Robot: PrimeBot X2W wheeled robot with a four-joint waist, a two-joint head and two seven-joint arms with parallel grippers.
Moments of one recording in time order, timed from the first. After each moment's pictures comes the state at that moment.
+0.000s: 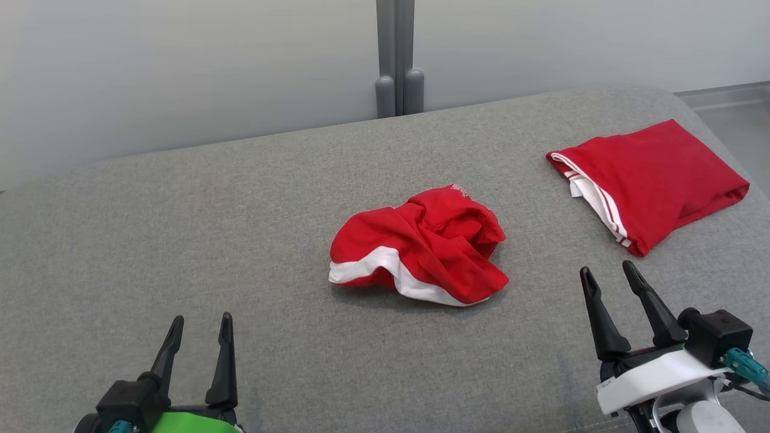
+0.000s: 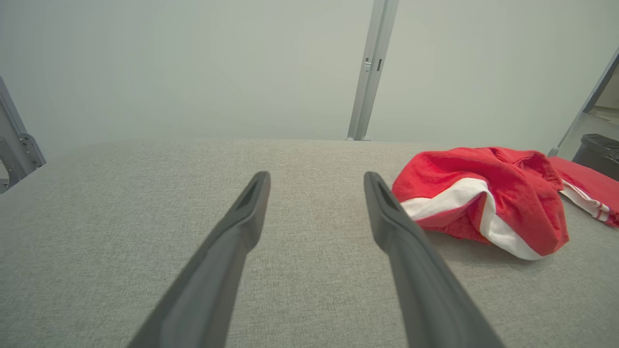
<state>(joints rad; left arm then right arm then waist) 0.08 0.23 -0.24 0.09 -0.43 0.05 -0.26 -0.01 -0.22 0.14 0.11 0.39 0.13 -0.26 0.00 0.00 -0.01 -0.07</state>
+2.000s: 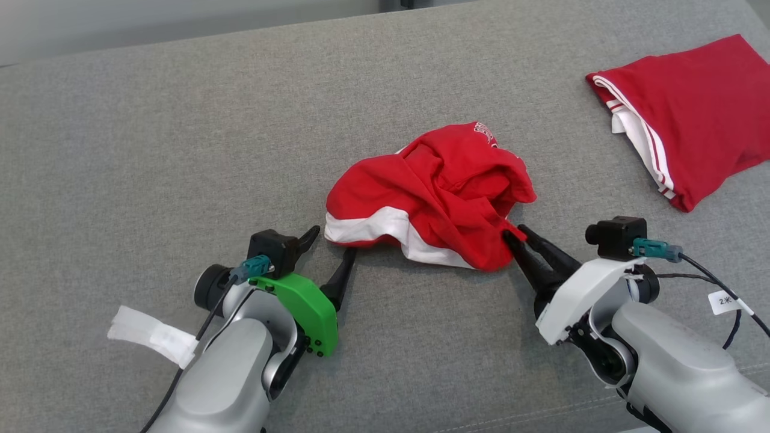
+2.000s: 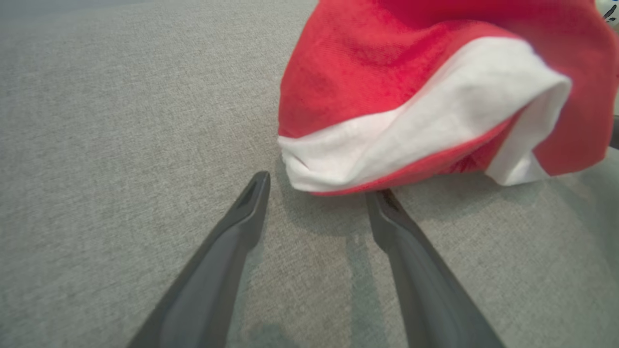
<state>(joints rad) -0.53 0.13 -0.63 0.66 -0.51 -0.13 -0.12 -0.57 -0.41 0.87 0.55 1.03 0.13 -0.26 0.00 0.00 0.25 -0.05</state>
